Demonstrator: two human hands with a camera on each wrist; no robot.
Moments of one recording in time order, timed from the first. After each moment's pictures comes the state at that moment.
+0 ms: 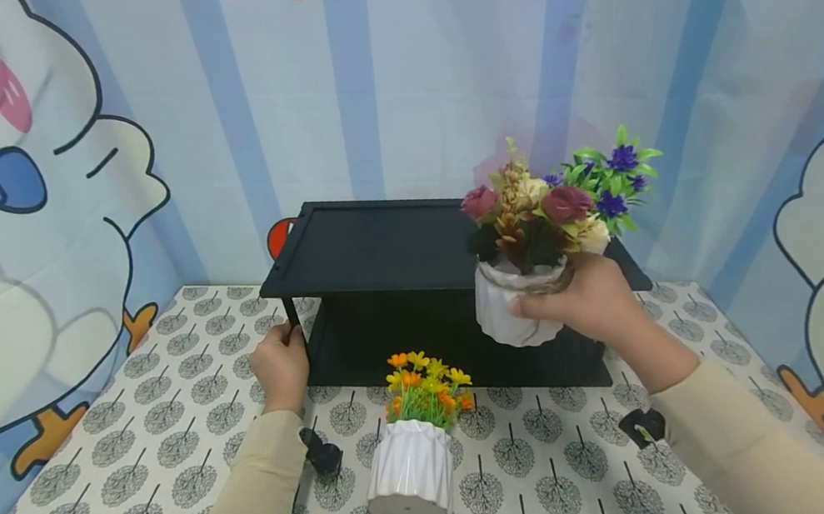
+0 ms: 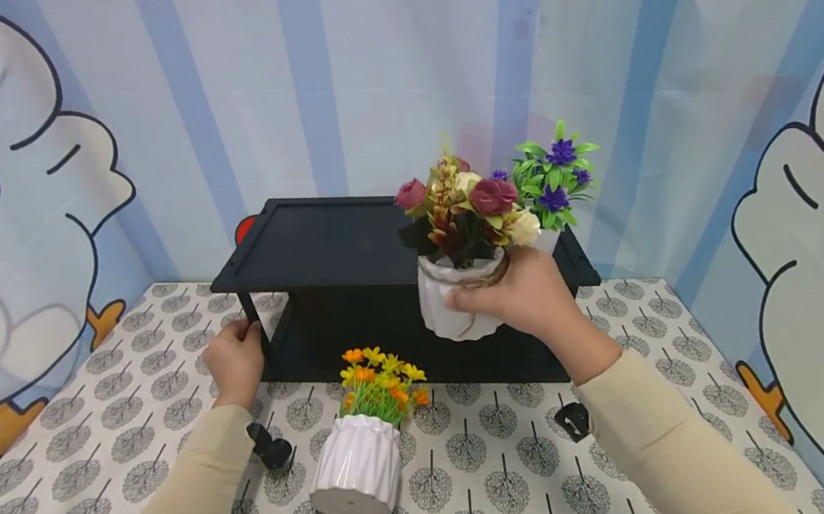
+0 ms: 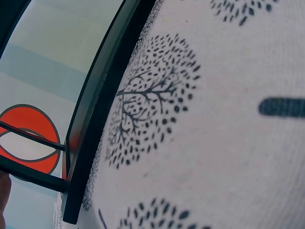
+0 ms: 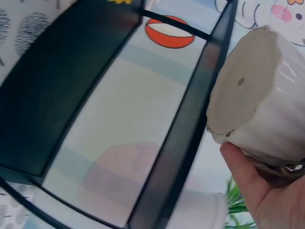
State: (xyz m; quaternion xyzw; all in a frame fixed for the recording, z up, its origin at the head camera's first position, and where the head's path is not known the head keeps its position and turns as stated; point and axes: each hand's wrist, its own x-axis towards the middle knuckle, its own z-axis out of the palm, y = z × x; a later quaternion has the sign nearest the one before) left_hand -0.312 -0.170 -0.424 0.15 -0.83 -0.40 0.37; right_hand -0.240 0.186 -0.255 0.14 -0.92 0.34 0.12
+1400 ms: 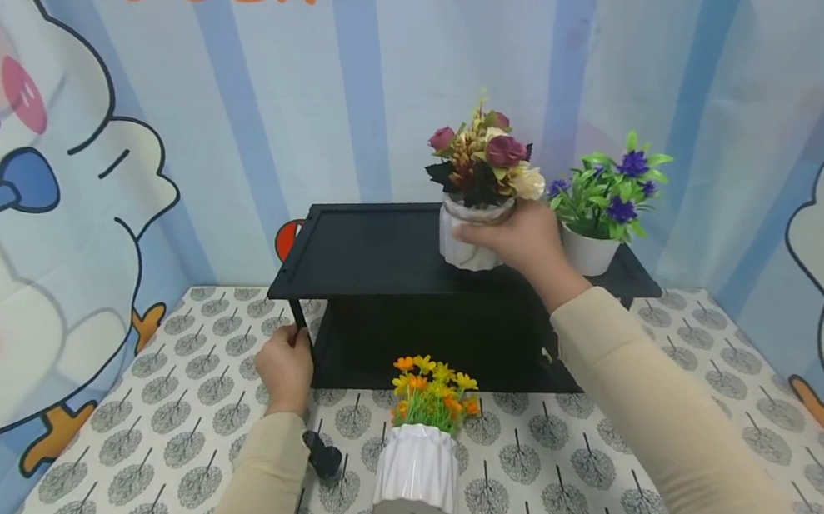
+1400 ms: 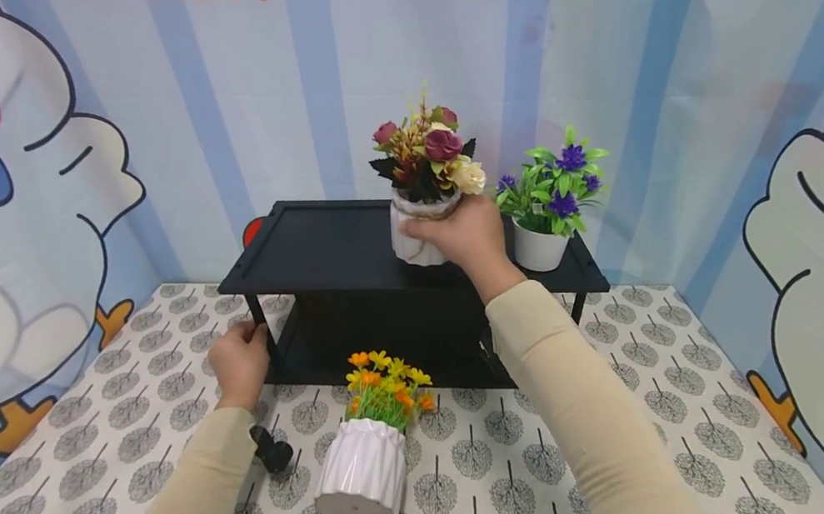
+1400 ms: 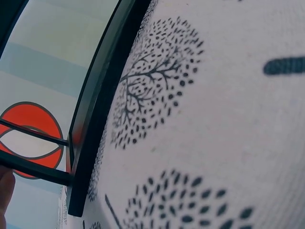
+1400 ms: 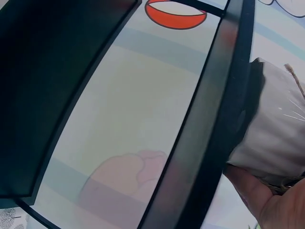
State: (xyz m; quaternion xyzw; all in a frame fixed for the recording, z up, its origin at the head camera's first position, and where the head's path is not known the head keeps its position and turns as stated) left_hand -0.311 -0.173 -0.421 0.15 -0.84 -0.40 0.34; right_hand -0.326 0.127 -0.245 0.08 -0.87 0.47 0.15
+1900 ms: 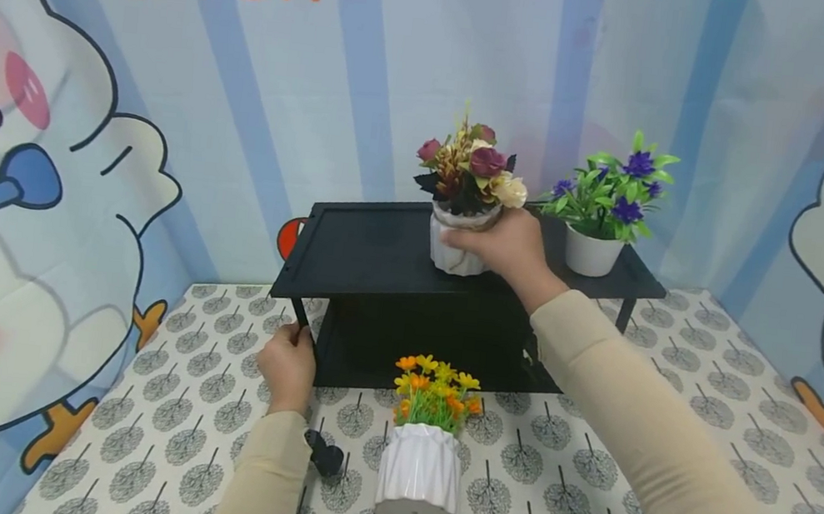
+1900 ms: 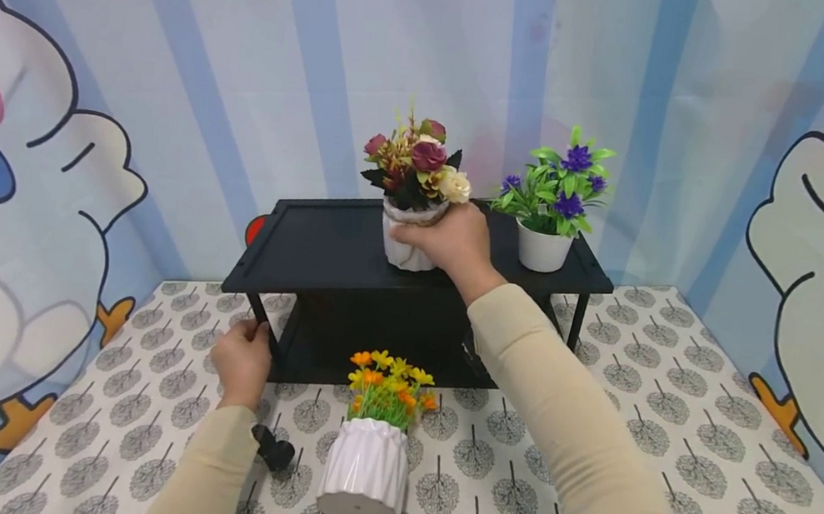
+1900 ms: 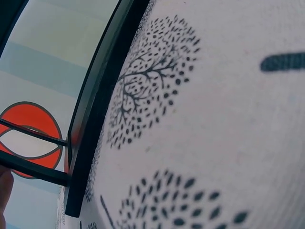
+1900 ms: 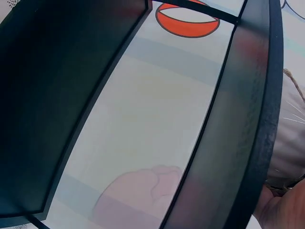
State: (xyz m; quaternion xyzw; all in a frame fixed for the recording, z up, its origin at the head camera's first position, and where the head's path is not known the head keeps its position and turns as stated) left_hand -0.312 -0.170 -0.423 0.15 -0.84 -0.39 0.34; right_hand -0.335 0.113 -0.257 0.04 -0.88 0.46 0.13
